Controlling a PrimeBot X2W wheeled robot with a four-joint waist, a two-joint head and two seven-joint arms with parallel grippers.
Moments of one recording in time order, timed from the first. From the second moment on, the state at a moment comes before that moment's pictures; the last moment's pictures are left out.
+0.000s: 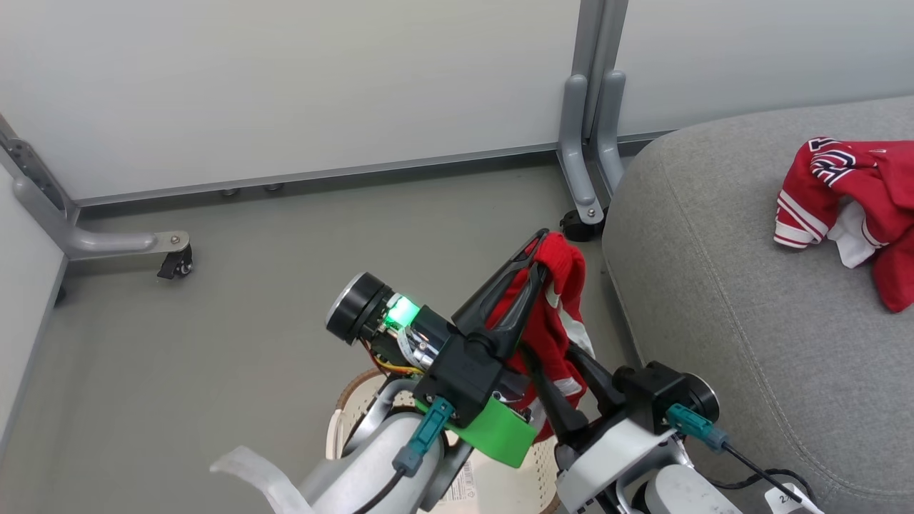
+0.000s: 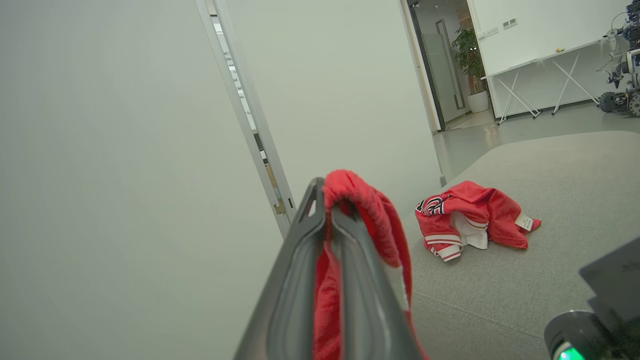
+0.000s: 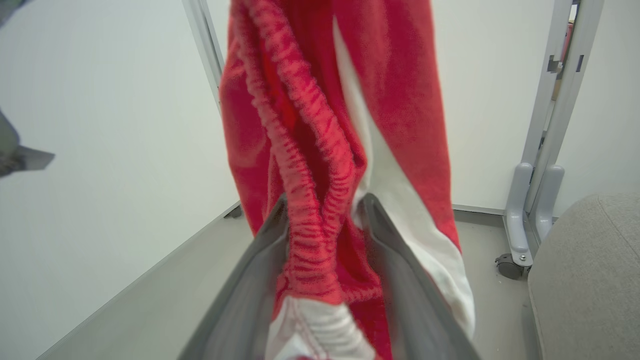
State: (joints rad) left arm -0.42 0.05 -0.73 0.12 -0.08 0.07 -0.26; right arm -0.17 -0.08 0.47 0.28 0.26 0.13 -0.26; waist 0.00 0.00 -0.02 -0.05
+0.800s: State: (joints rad) left arm -0.33 0.11 -0.68 0.23 -0.17 0.01 -0.26; right arm -0.16 -0.08 0.41 0.30 0.31 0.13 -0.26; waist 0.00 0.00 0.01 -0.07
